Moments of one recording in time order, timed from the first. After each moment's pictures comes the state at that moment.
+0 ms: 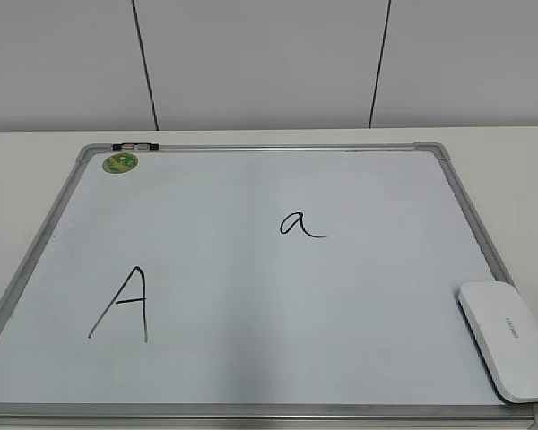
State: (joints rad) left arm 0.02 0.01 -0.52 -0.12 1.10 0.13; right arm 0.03 -0.02 -0.49 -0.03 1.14 -0.03
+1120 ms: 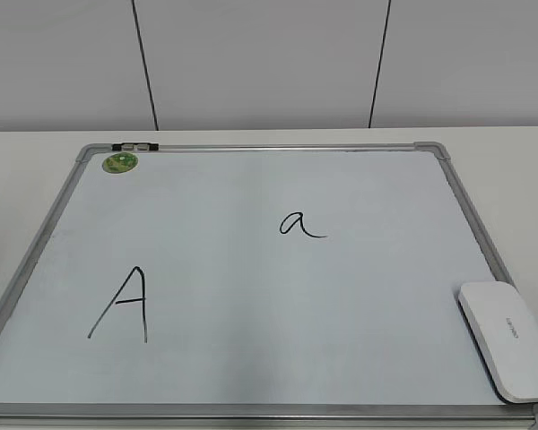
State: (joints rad) left arm 0.02 0.68 -0.59 -0.09 0.53 0.13; right arm 0.03 -0.02 -0.49 -0.03 1.14 -0.03
